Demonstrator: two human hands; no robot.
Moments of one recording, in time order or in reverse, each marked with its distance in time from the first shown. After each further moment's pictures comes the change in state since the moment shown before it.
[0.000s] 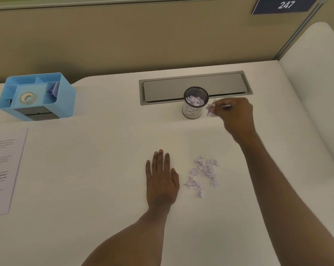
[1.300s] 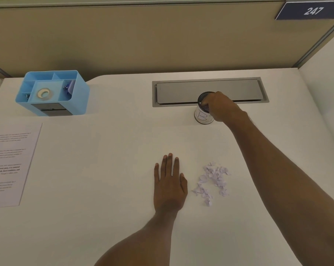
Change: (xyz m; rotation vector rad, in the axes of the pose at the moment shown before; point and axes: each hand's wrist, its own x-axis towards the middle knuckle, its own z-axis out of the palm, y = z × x) left_hand 0.001 0.002 0.000 -0.006 -0.004 -0.002; right_hand 0.100 0.000 0.077 -1.211 -0.560 -0.248
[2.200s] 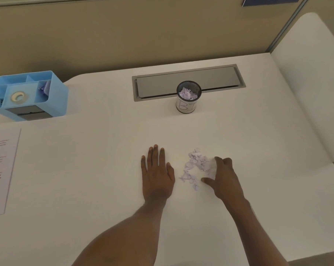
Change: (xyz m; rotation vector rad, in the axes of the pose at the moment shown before) left_hand -0.001 -0.002 0.001 0.044 0.000 0.012; right_hand -0.242 -0.037 0.164 0.727 0.023 0.460
